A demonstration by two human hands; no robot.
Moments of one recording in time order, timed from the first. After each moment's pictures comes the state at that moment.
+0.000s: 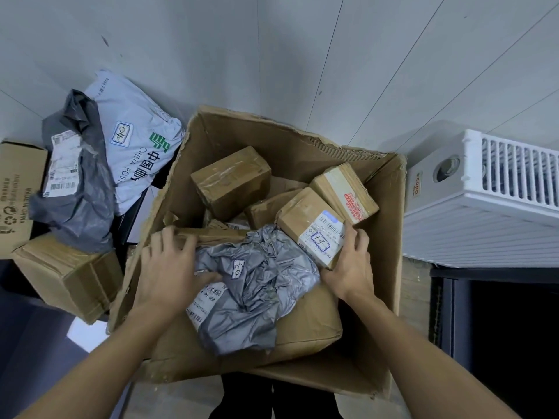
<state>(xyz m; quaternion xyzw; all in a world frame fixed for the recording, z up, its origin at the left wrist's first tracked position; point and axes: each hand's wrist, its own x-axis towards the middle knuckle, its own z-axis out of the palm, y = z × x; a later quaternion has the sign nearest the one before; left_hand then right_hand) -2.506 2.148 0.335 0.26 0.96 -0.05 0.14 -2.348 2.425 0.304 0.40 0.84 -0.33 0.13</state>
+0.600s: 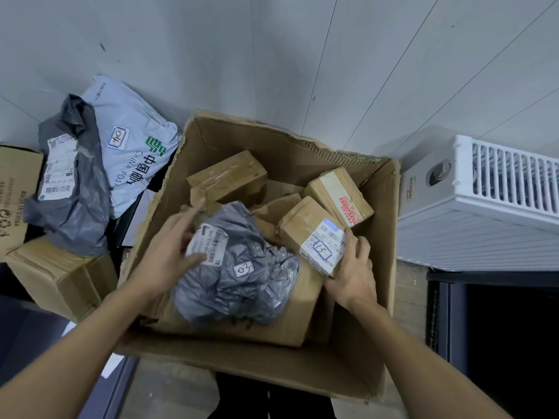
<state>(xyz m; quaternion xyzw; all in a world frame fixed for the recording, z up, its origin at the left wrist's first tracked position) -2.538 2.156 0.350 0.26 0.88 0.30 0.26 -2.335 2.433 0.304 0.40 0.85 -0.31 0.13</state>
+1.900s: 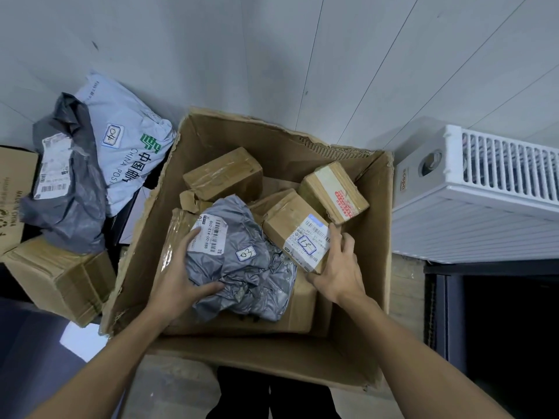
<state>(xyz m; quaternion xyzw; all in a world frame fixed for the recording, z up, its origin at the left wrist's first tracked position) -2.484 2.149 0.329 0.12 0.83 0.43 0.34 -2.338 2.419 0.307 0.36 0.86 -0.33 0.15</state>
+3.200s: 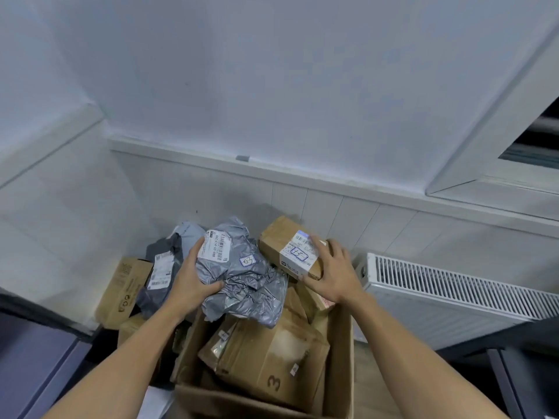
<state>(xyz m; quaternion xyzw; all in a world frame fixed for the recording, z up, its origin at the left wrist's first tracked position) -2.536 2.133 0.600 0.17 0.84 0.49 0.17 -2.388 2.414 0.633 0.22 0.95 -0.24 0.02</state>
